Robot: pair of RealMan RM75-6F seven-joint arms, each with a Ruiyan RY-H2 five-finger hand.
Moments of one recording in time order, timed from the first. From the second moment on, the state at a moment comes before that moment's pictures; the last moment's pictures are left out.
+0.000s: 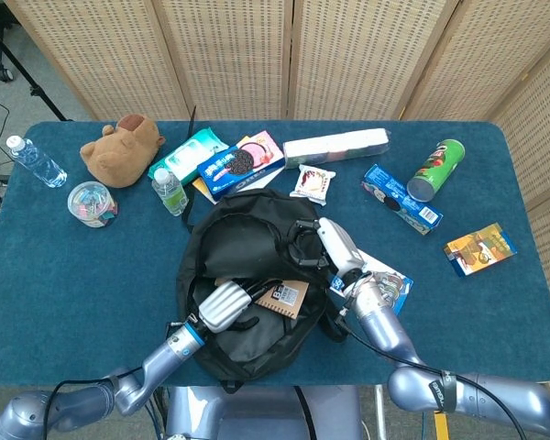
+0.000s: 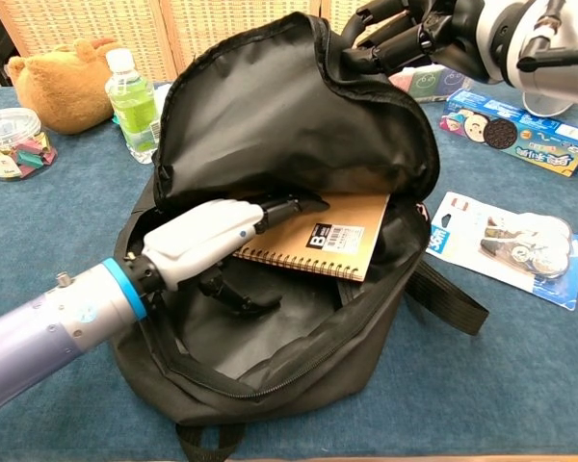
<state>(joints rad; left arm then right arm) -0.69 -2.04 0.00 -0.83 1.75 1.20 -0.32 0.76 -1.45 0.43 -1.87 -0.78 1.00 0.03</state>
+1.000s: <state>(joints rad) -0.79 -2.25 -0.05 -0.52 1.68 1.23 -0.31 0.73 -1.36 0.43 -1.91 -0.80 0.98 0.11</state>
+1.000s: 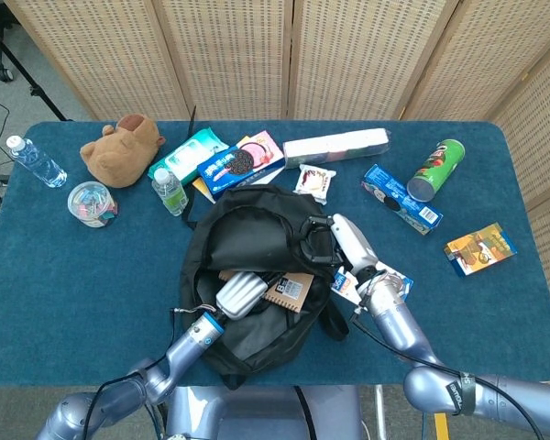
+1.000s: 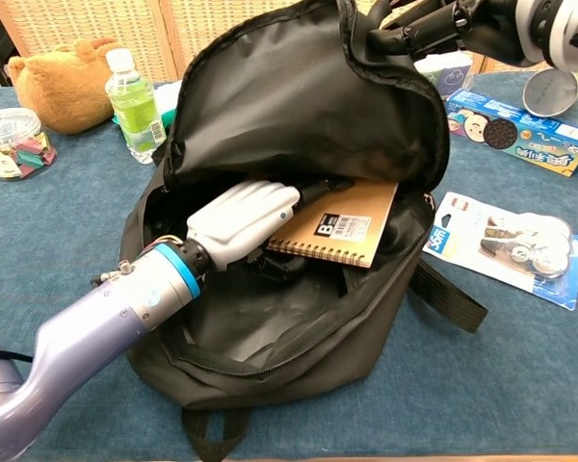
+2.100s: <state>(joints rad) -0.72 -2.27 -0.01 -0.45 1.69 1.50 -0.43 0.74 -1.39 0.41 -1.80 -0.76 0.99 0.11</state>
